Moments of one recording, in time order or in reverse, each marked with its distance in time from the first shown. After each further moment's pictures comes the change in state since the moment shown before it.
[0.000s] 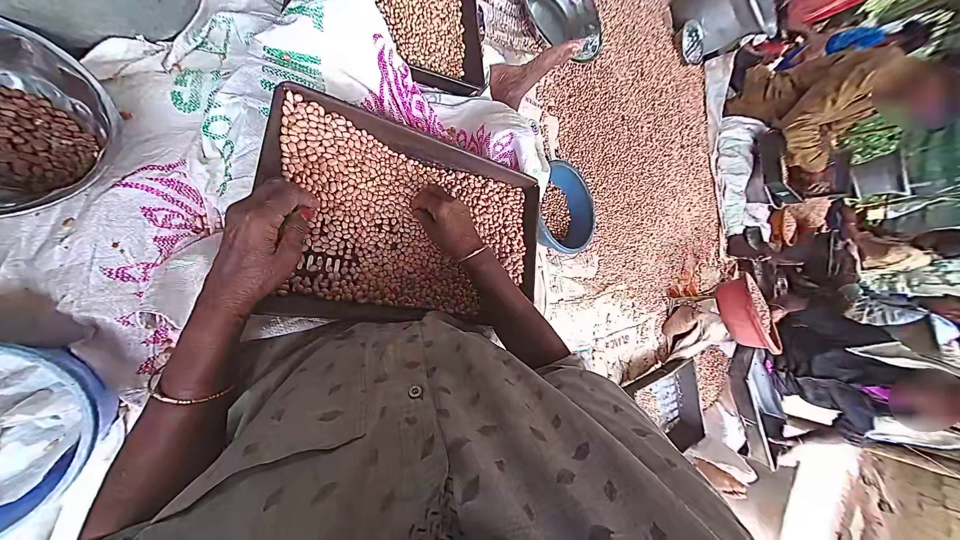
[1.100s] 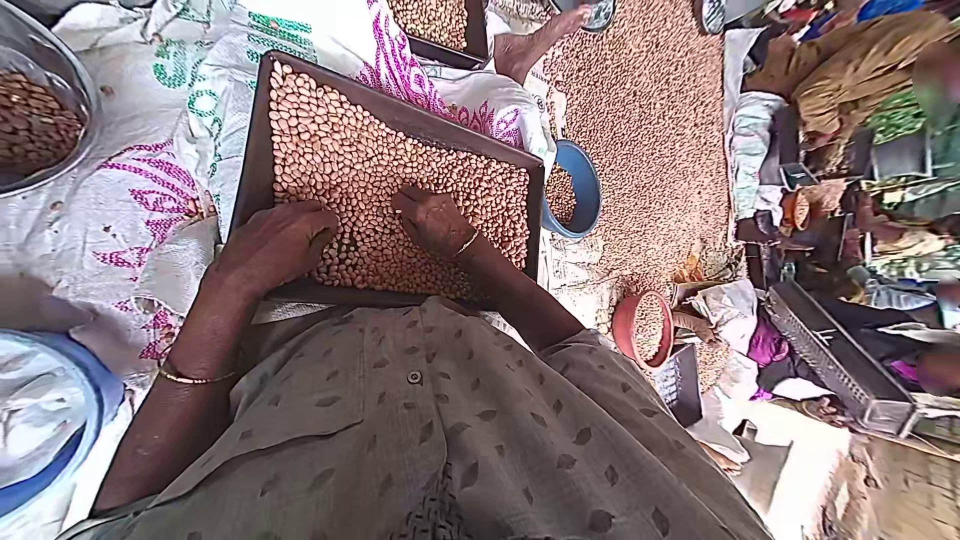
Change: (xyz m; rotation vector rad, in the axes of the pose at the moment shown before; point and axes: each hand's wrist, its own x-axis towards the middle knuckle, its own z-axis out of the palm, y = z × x) left_hand -0.001 -0.006 0.013 0.239 -0.526 -0.019; right_hand -0.006 -0.033 0.000 -0.157 -0.292 -0.209
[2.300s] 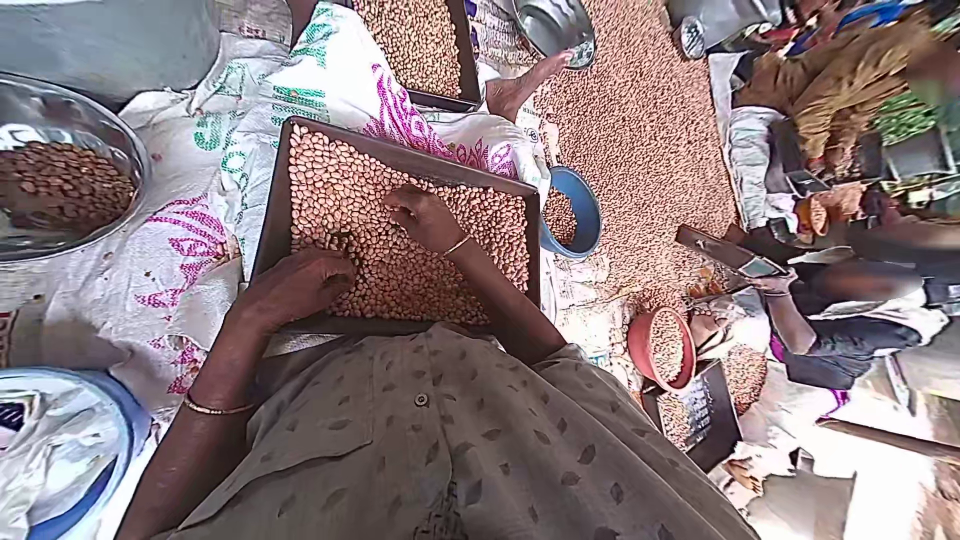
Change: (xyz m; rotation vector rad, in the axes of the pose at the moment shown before) left_hand -0.002 -0.008 0.005 -0.165 -0.051 0.133; right_hand 0.039 0.018 -0.014 0.371 0.226 0.125
